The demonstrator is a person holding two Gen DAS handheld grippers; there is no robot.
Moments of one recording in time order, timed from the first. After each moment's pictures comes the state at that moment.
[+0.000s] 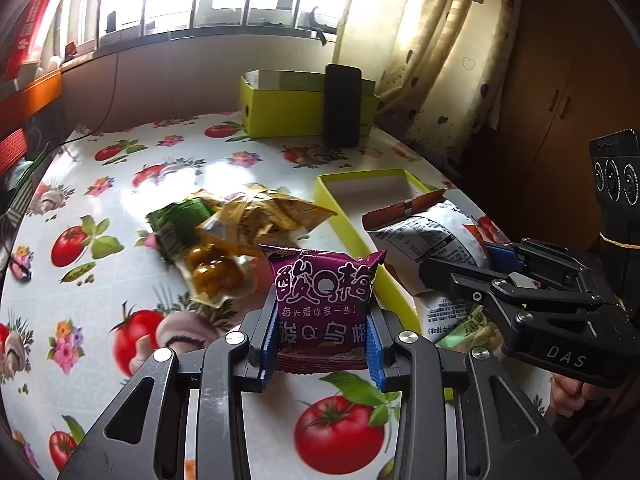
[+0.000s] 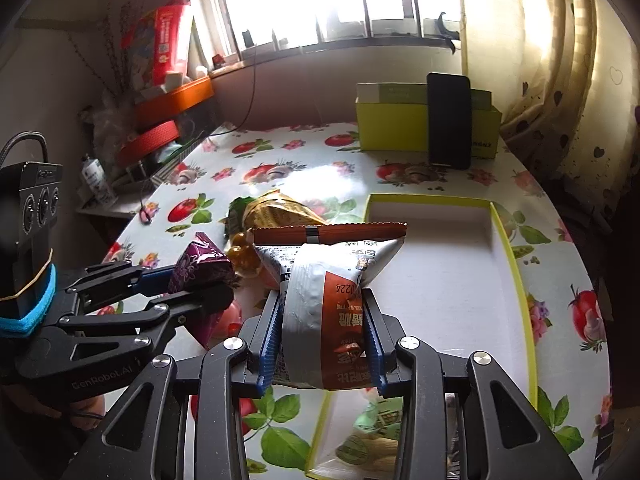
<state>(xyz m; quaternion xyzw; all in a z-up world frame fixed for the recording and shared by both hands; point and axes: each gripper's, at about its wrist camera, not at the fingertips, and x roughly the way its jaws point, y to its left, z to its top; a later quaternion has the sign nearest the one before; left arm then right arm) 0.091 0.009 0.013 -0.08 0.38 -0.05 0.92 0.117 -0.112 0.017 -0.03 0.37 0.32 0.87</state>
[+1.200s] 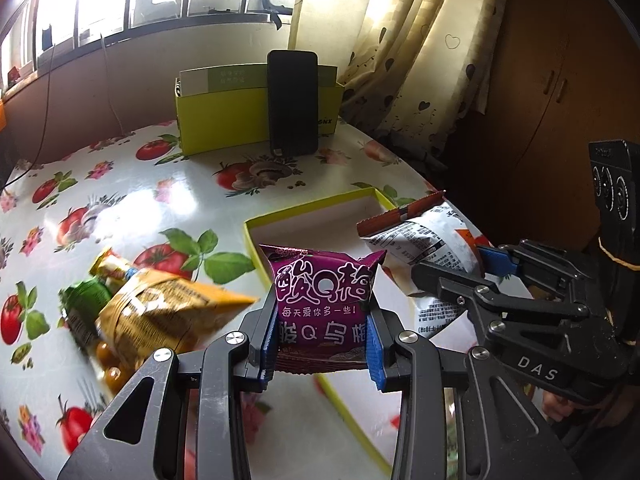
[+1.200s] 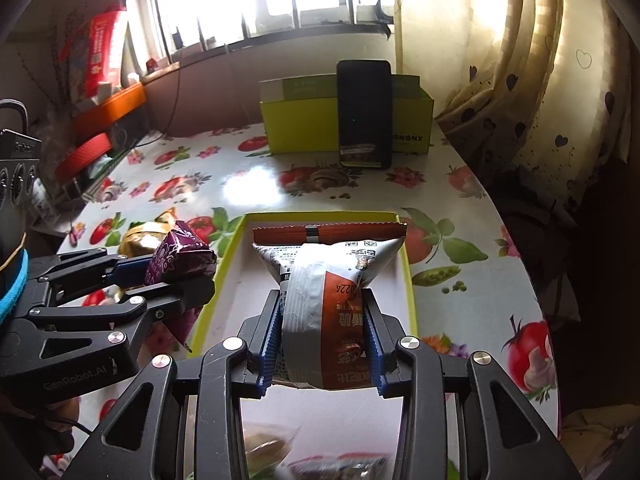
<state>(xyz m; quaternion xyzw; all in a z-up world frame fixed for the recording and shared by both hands) 0.200 -0.042 0.008 -0.06 0.40 -0.09 0.91 0.208 -0.165 0.001 -0.04 0.38 0.24 0.89</state>
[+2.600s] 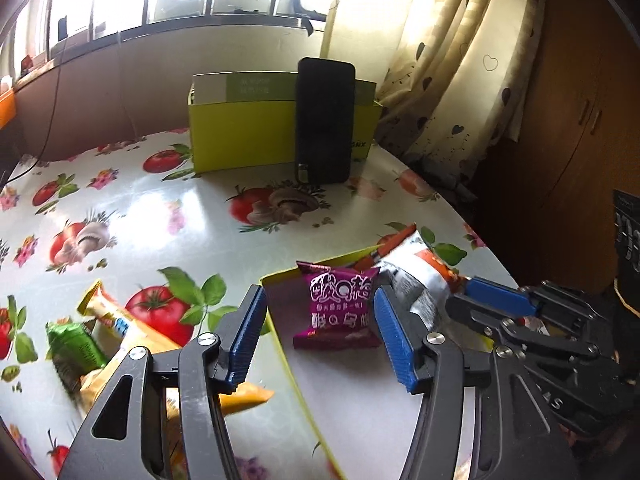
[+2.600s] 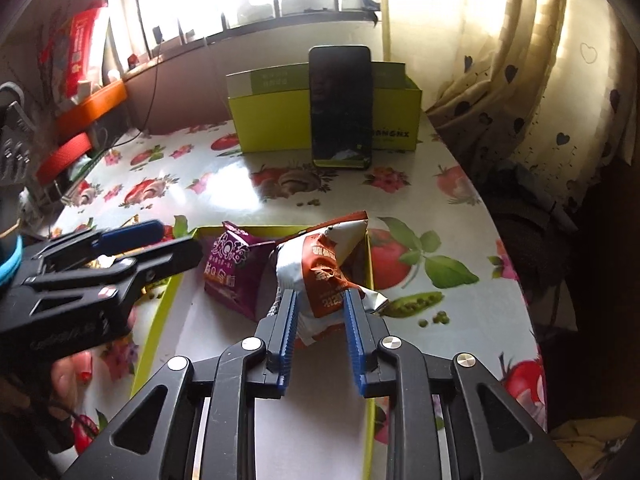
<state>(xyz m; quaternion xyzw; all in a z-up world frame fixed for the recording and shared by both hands) 0.249 -0.033 0.002 -0.08 0.39 -0.04 0.92 0.256 -0.172 -0.011 -0.04 0.40 0.23 0.89</state>
